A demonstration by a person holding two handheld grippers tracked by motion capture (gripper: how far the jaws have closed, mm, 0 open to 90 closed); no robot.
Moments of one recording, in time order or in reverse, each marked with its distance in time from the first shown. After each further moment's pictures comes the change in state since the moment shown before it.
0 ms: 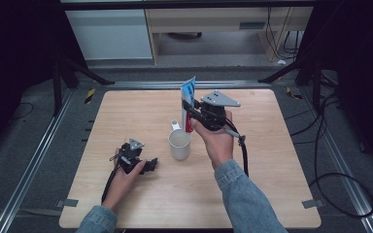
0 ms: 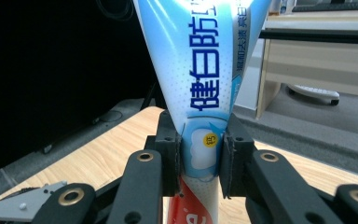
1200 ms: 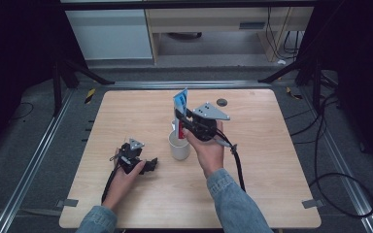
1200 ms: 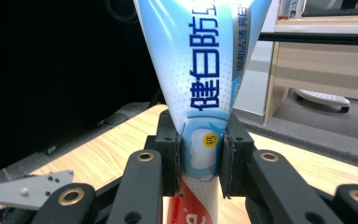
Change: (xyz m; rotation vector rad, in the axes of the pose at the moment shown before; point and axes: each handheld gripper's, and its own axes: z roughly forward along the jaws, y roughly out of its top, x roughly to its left) left arm 0.000 0.000 0.000 0.000 -0.001 0.000; right arm 0.016 -0.036 0.015 -0.033 0.021 -0.017
